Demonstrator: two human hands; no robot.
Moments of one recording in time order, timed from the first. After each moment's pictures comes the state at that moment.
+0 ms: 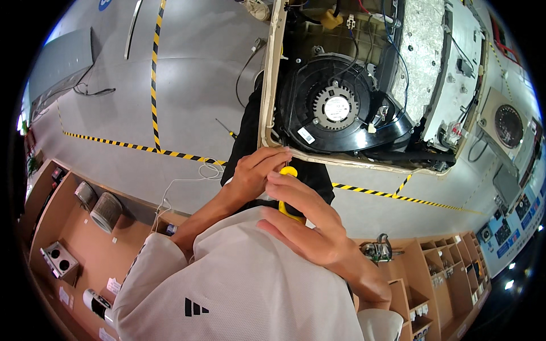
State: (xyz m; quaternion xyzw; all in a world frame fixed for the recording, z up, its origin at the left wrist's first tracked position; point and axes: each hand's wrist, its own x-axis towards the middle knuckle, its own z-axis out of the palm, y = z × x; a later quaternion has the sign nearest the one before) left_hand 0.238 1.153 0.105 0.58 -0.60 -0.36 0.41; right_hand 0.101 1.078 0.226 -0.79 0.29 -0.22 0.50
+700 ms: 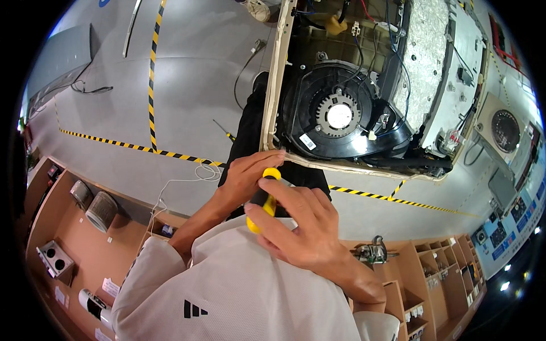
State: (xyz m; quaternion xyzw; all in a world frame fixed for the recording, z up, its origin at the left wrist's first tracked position) left_hand 0.257 1.154 0.098 0.57 -0.58 -0.37 0.44; right_hand 0.124 1.075 0.232 -0.84 0.33 -0.17 0.40
